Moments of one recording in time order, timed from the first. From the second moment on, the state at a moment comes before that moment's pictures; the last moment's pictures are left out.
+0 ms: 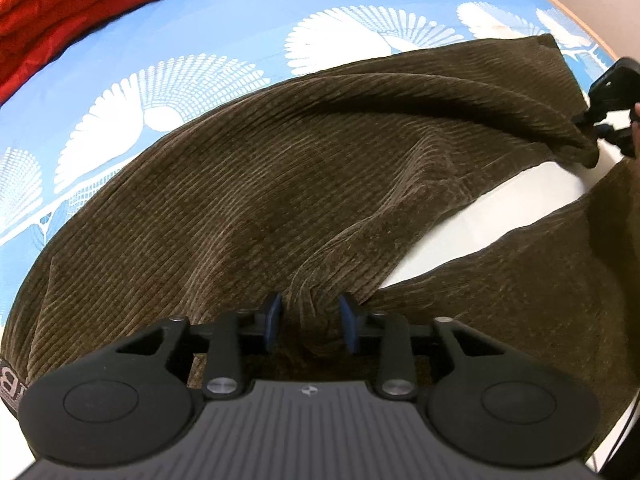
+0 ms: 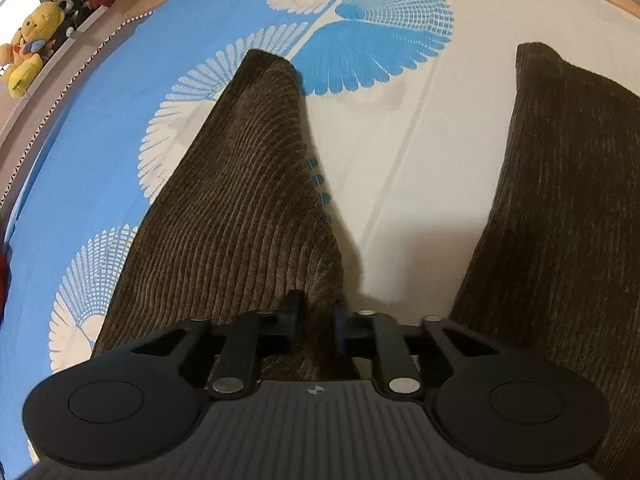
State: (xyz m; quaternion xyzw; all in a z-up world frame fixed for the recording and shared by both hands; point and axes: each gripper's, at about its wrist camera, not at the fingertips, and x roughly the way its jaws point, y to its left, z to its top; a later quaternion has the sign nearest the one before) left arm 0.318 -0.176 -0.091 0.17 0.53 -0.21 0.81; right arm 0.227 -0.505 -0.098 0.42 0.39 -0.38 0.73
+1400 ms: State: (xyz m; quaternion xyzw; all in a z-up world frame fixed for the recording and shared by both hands) left arm 0.301 -0.172 -0.088 0.23 0.52 -0.27 0.78; right arm 0.182 -0.528 -0.128 0.66 0.32 -0.28 0.61
